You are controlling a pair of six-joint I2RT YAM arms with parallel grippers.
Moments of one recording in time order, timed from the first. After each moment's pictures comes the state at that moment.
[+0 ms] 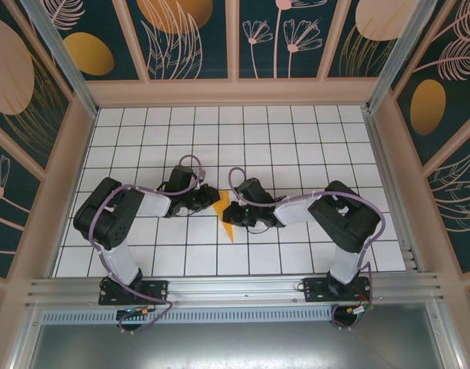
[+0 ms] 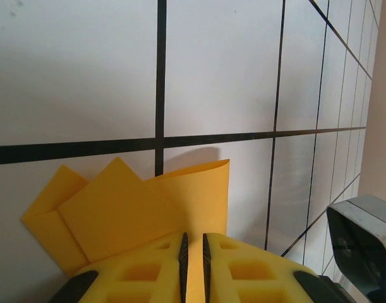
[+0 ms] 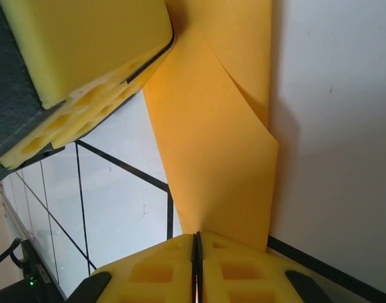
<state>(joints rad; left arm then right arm) -0.45 1.79 0.65 0.36 0.54 -0.88 0.85 1.79 0.74 0.23 -0.38 0.94</state>
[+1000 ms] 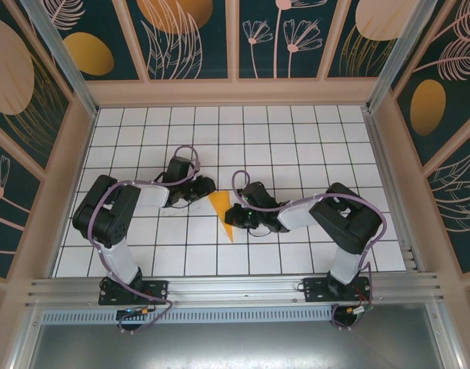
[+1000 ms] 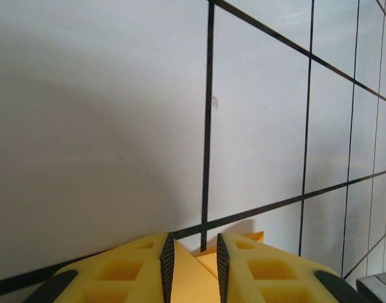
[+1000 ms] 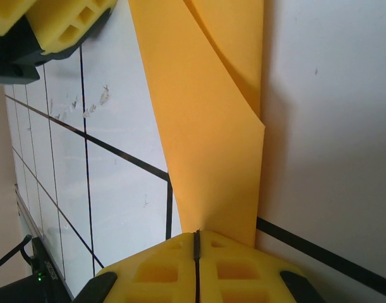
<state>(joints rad) -0.40 1.80 0.76 0.21 0.43 -0.78 0.85 1.77 0.67 0.34 -0.38 0.97</state>
